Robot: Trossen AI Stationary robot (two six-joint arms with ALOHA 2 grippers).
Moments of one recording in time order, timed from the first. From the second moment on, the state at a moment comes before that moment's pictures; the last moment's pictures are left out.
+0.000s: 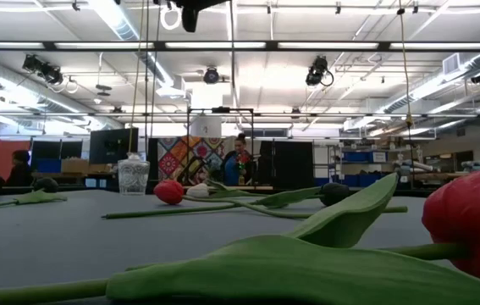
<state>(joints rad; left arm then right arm) 0.32 1.23 1.12 0.07 0.20 -0.06 -0.30 1.00 1.24 -0.29 -0.13 0.06</state>
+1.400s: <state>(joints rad) 0.33 1.21 1.13 0.07 0.08 0.00 -0.21 0.52 0.91 -0.43 0.11 0.11</state>
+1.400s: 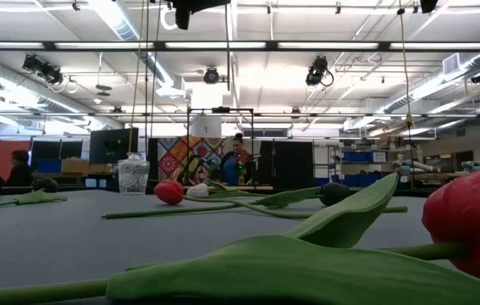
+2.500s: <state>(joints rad) 0.68 0.77 0.79 -0.12 -0.13 0.09 -0.21 0.52 0.91 -0.44 0.11 0.11</state>
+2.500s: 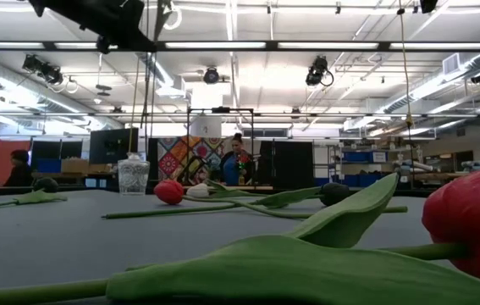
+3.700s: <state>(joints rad) 0.90 0.77 0.36 0.21 -0.12 -0.20 -0.21 0.52 0.91 -0.44 0.11 0.11</state>
